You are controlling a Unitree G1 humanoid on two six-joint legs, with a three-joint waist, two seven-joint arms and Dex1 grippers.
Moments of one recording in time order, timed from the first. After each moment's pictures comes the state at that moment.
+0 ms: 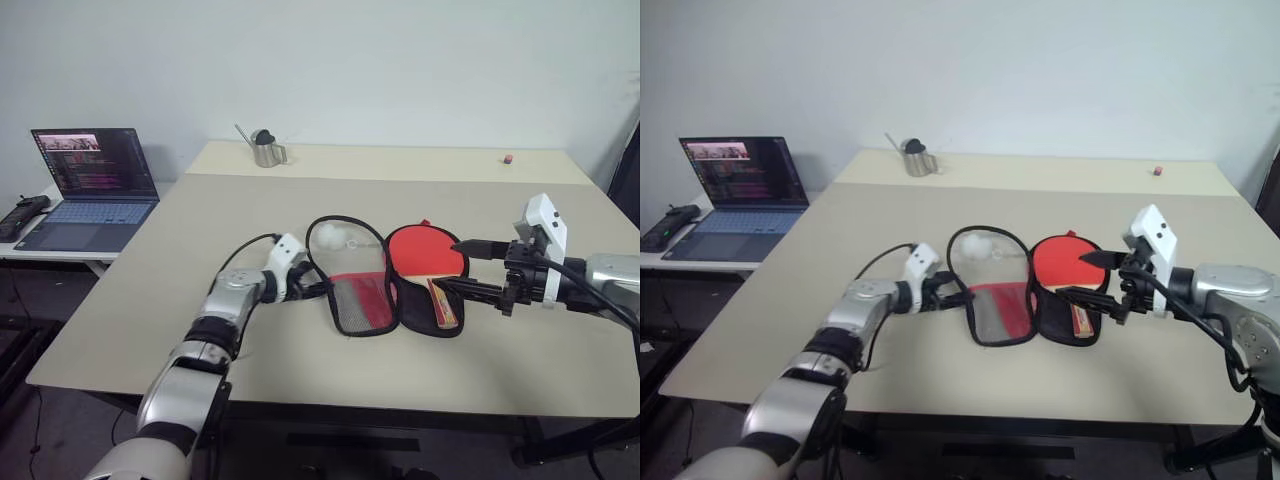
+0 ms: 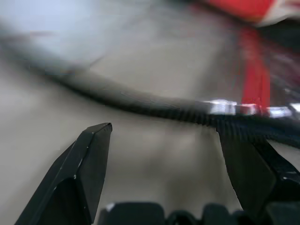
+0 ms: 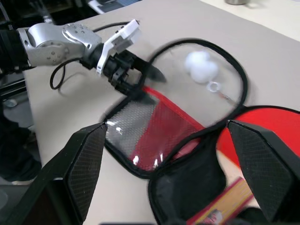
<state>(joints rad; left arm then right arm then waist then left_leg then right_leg) -0.95 0.32 -0.11 0.97 -0.06 0.06 -0.97 -0.47 -0.87 -0.25 -0.44 0.73 1.02 0.84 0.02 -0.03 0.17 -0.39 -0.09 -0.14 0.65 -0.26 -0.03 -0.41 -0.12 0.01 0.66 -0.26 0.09</state>
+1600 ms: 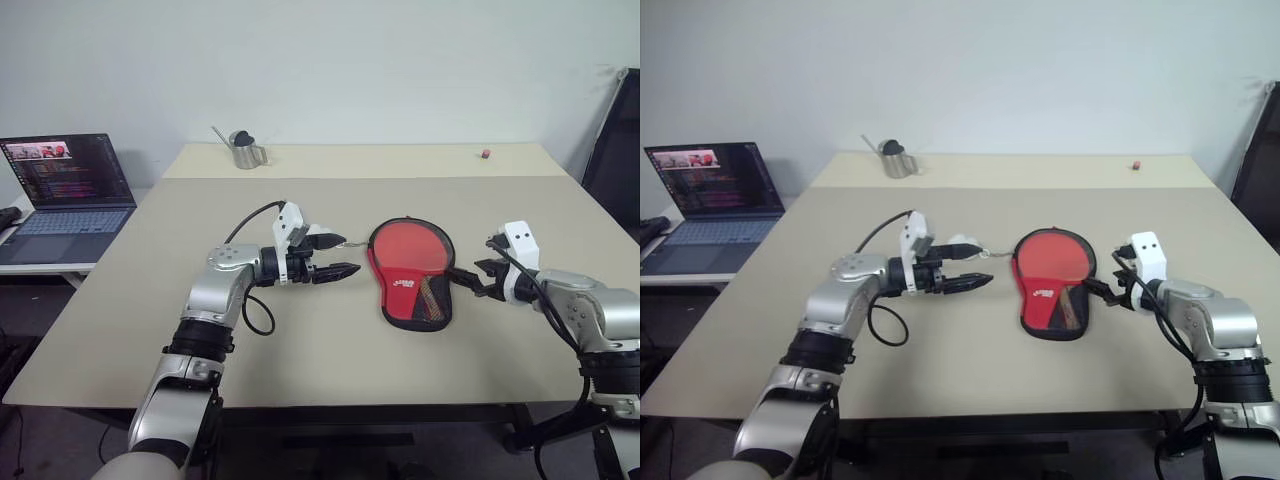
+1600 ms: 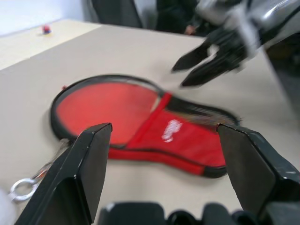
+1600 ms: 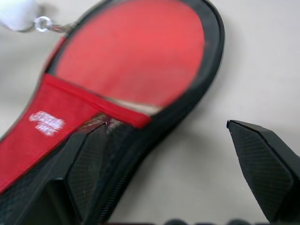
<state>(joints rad) -0.76 0.42 -0.03 0.29 -0.30 0.37 -1.19 -0.60 -0.62 -0.09 0.15 0.44 0.92 0.50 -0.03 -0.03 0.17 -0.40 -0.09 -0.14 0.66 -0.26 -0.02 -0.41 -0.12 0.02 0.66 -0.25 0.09</state>
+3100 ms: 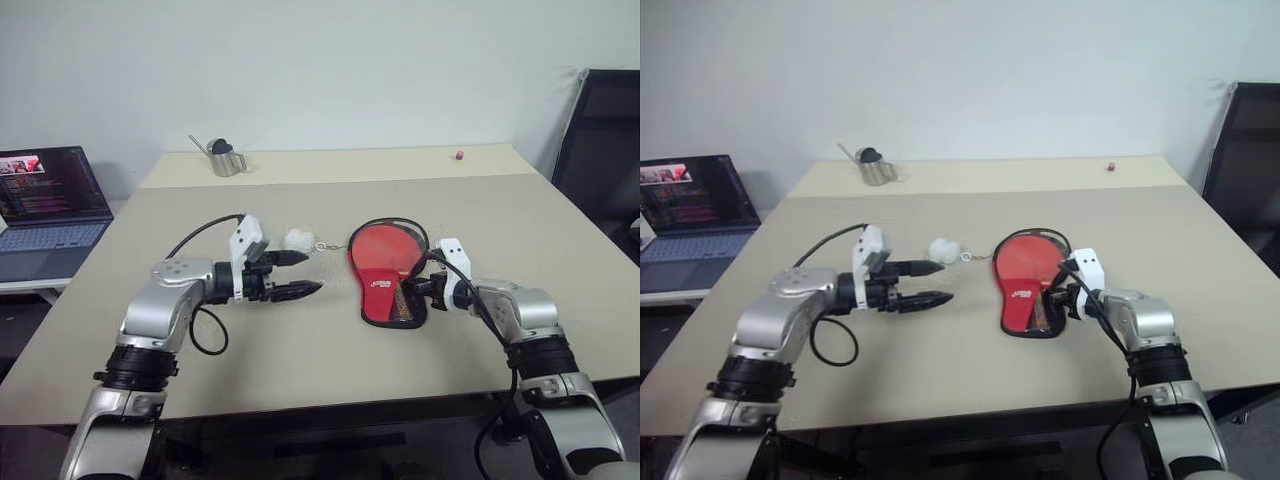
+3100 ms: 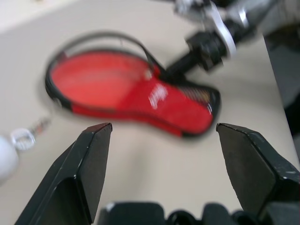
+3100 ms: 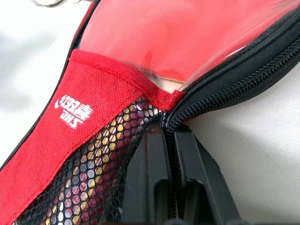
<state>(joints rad) -0.57 0.66 -0.02 0.12 -0.37 0.47 -1.21 -0.70 -0.35 -0.01 0.32 0.29 0.91 0.57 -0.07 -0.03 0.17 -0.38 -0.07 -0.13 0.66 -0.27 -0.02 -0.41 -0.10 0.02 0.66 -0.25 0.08</state>
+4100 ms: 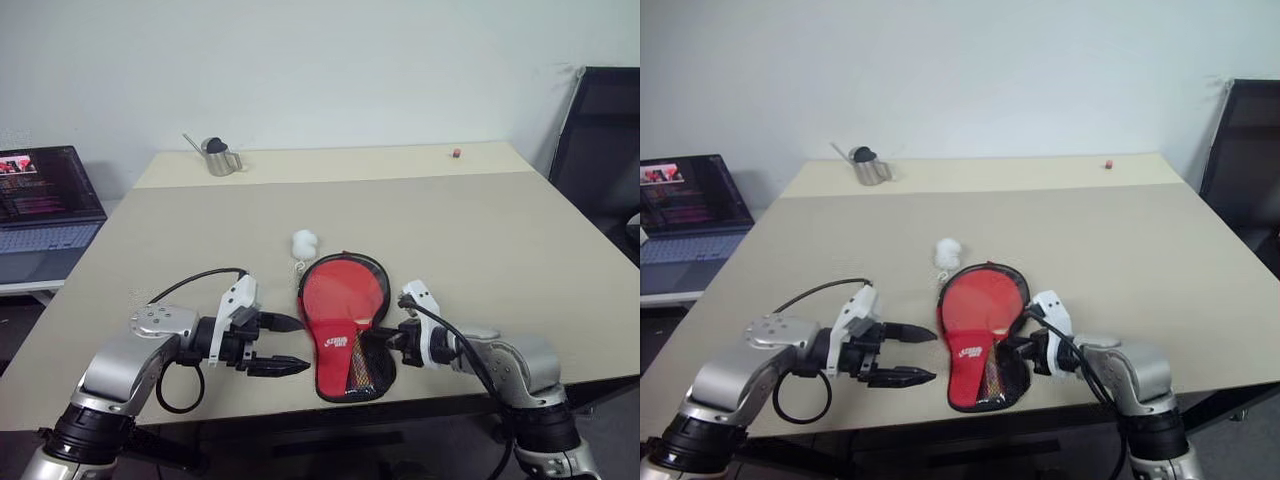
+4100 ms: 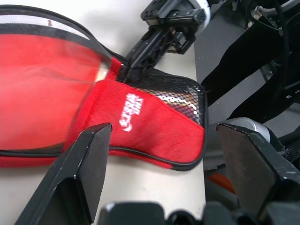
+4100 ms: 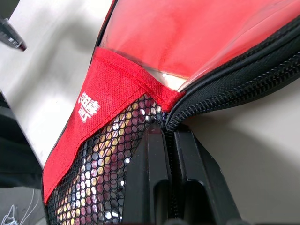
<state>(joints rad) -0.29 0.78 -0.05 -0.19 -0.48 0.57 -1.30 -0.37 -0.25 0.04 -0.31 0.47 1.31 0.54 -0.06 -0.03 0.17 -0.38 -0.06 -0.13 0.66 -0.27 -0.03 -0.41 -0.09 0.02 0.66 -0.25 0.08</state>
